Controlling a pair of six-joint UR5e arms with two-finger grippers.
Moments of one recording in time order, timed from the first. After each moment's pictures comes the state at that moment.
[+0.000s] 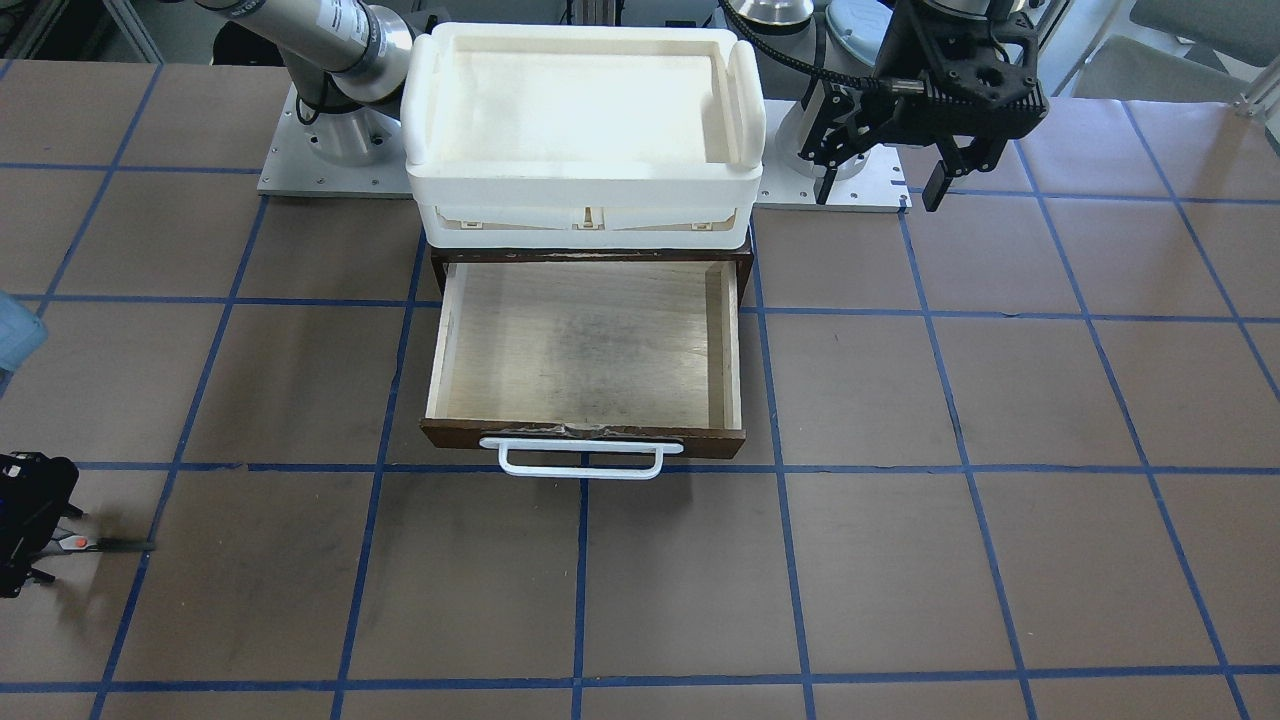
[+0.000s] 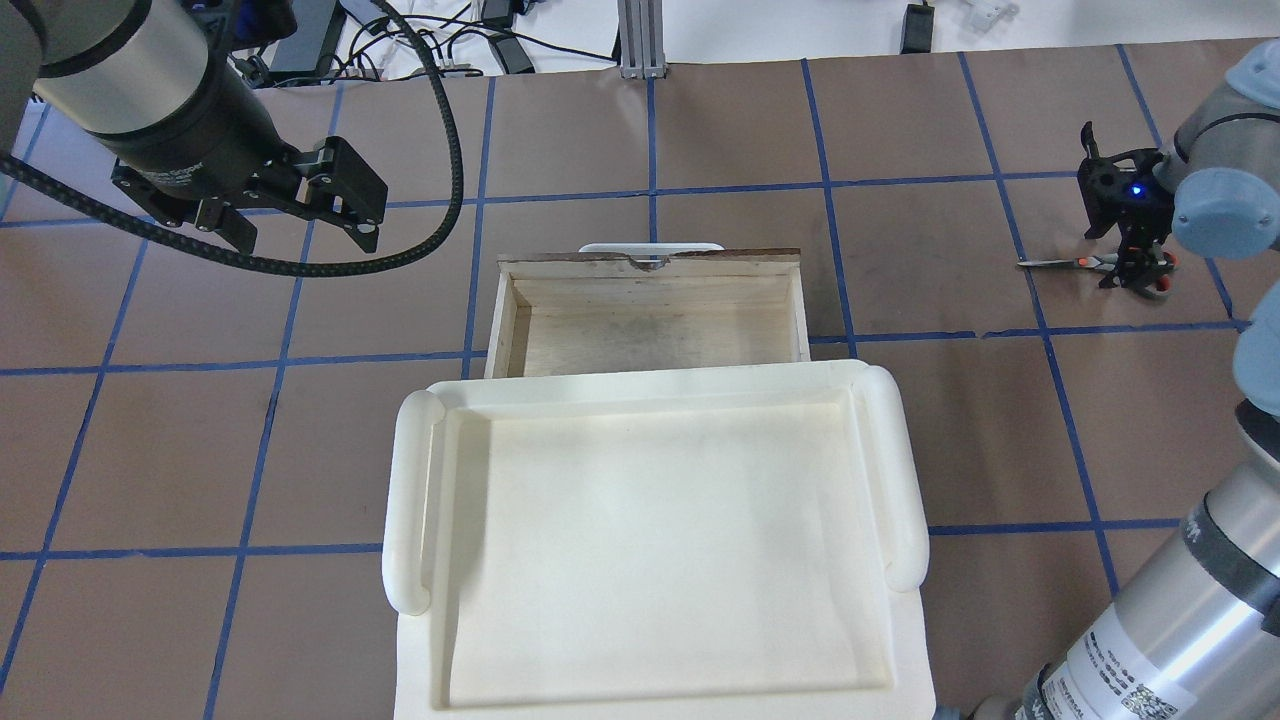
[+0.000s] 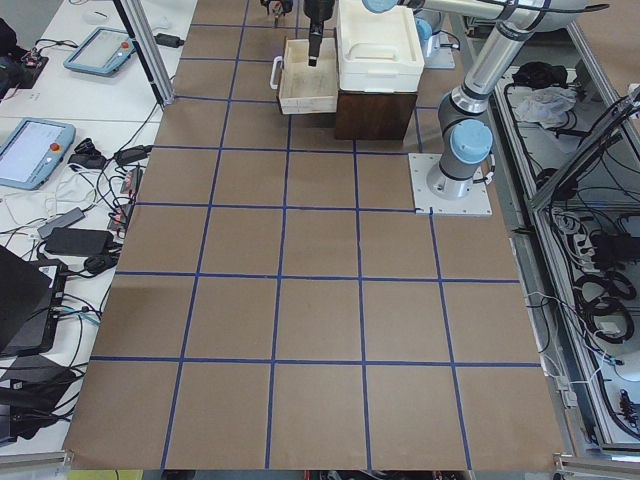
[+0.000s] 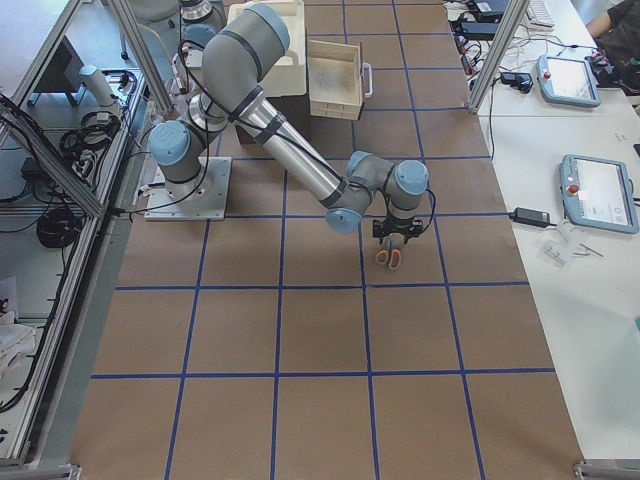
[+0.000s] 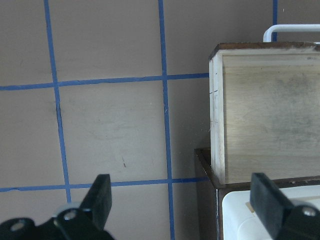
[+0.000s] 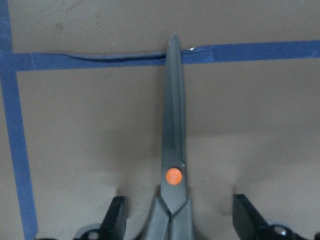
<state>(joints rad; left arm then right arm) -1.58 -1.45 -1.58 -1.57 1.57 0.04 1.07 -0.94 1.59 -2.26 -1.57 -2.04</state>
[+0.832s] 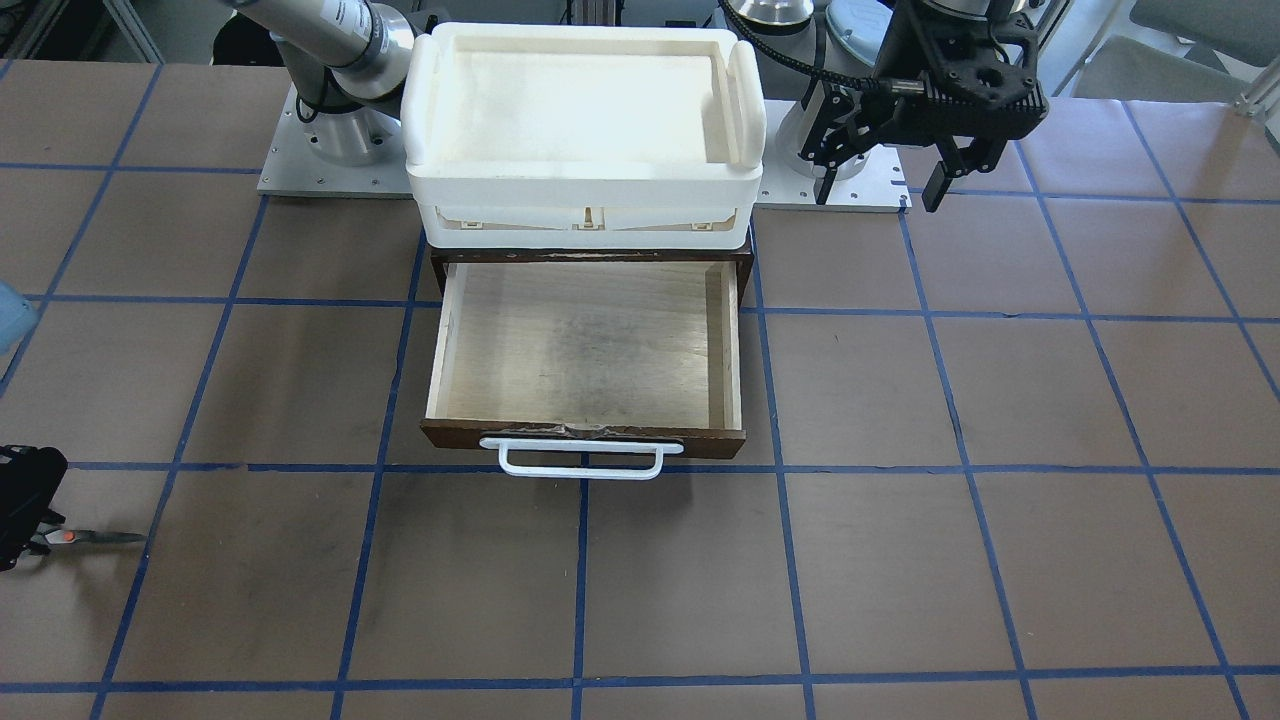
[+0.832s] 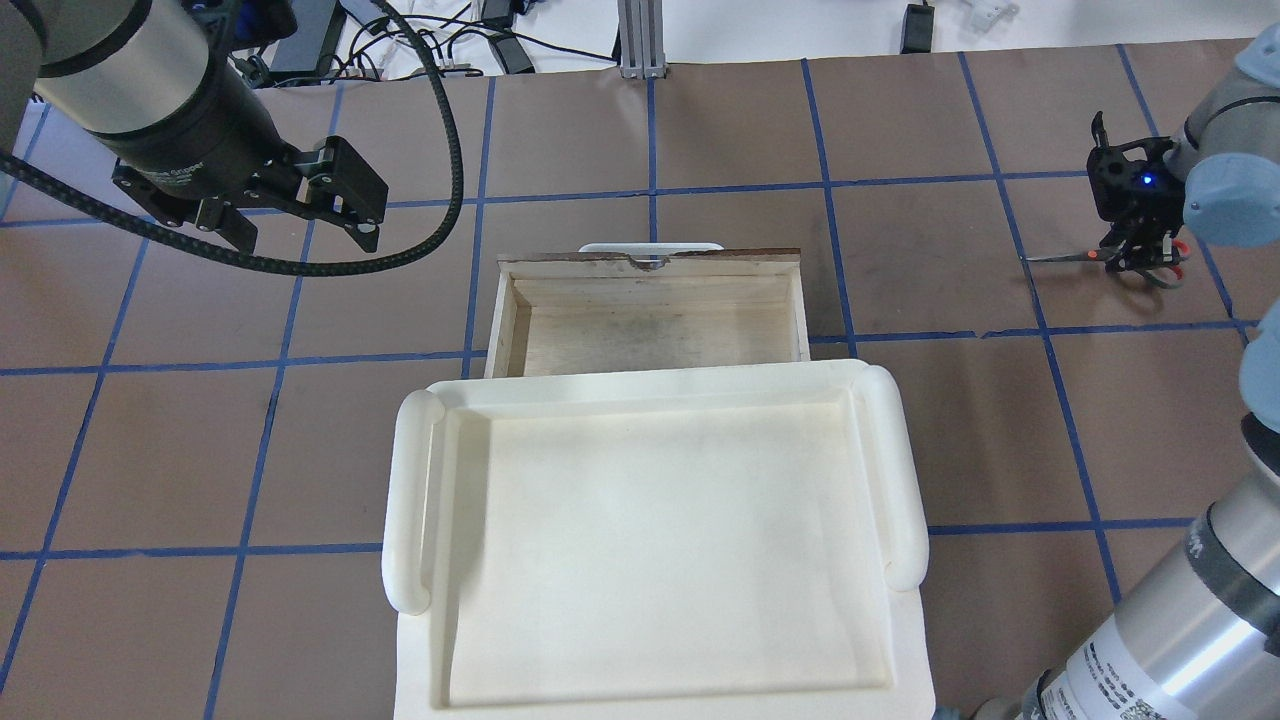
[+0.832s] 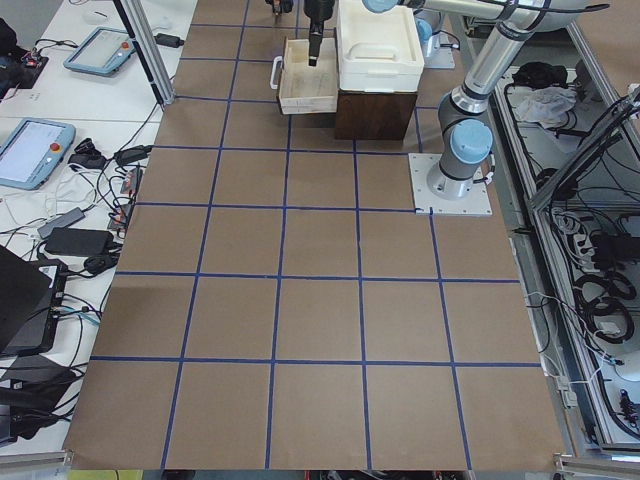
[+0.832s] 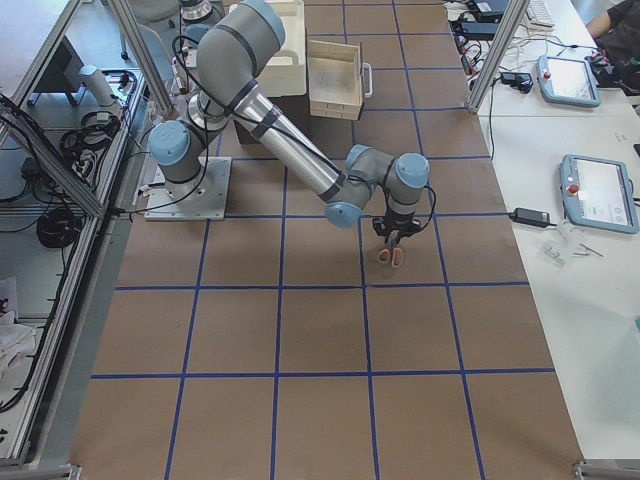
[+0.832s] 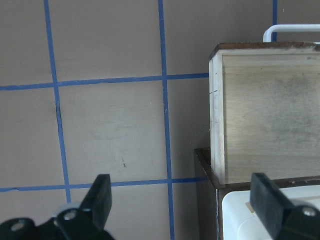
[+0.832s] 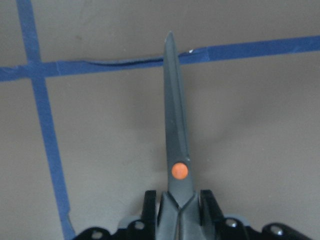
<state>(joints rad) -1.58 -1.45 -1.58 -1.57 1.57 0.04 1.08 -1.01 1.59 -2.18 -1.61 -1.97</state>
